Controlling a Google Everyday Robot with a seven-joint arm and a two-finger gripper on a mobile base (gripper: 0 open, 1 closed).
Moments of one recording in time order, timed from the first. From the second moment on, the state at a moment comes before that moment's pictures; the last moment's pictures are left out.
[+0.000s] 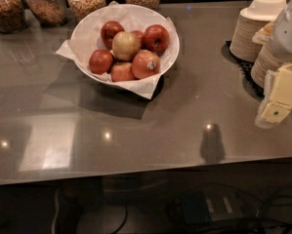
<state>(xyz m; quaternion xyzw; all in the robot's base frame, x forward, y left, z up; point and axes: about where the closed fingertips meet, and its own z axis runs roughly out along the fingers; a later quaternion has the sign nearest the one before) 0.438 -0.217 0.976 -0.60 0.78 -0.03 0.16</state>
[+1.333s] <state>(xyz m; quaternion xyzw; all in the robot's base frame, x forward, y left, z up) 0.491 -0.176 0.985 -0.57 0.78 -0.01 0.25</state>
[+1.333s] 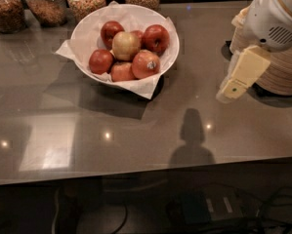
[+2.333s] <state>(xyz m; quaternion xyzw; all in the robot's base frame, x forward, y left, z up) 0.572 -0.107 0.993 -0.55 0.78 0.02 0.30</state>
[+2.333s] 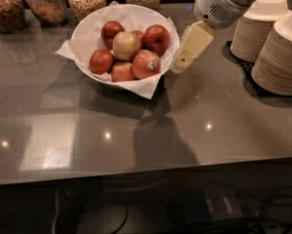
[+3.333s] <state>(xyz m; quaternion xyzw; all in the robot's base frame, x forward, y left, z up) 0.628 -0.042 0.988 -0.59 0.73 0.06 0.34</state>
